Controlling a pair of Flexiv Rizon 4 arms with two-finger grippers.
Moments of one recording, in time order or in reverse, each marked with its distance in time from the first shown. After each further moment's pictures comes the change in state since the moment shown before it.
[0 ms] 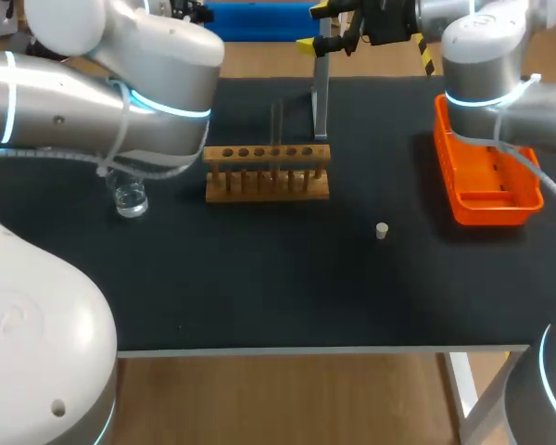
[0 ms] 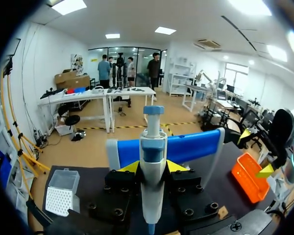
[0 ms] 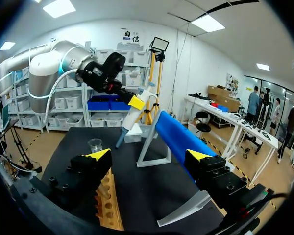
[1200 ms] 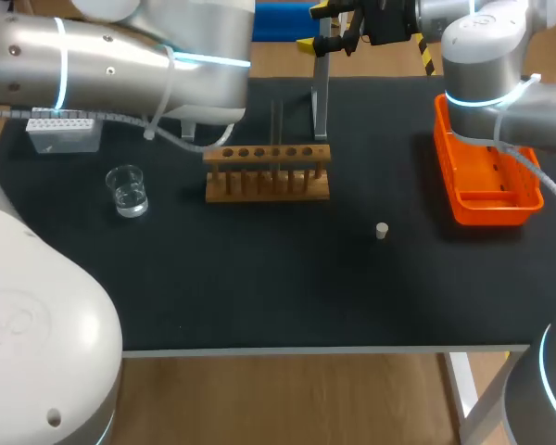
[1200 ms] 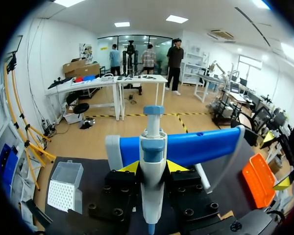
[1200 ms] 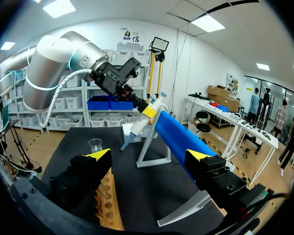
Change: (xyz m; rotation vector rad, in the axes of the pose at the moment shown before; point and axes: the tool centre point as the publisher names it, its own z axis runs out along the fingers) left arm -0.012 0.005 0.036 -0.114 -0.103 -0.032; right arm 0.000 0.000 0.000 0.000 0.000 0.000
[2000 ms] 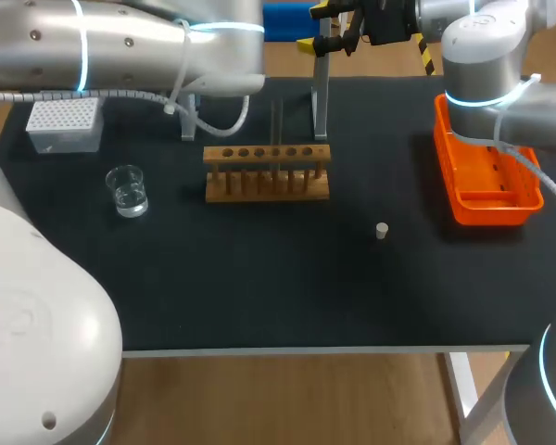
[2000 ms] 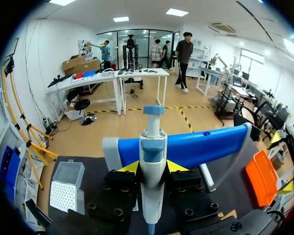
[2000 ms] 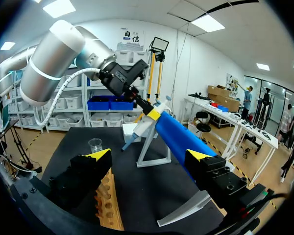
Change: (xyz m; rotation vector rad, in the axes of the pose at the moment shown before) left arm -0.002 -0.002 0.014 -0.060 -0.017 0.017; right arm 0.000 0.000 0.000 0.000 0.000 0.000
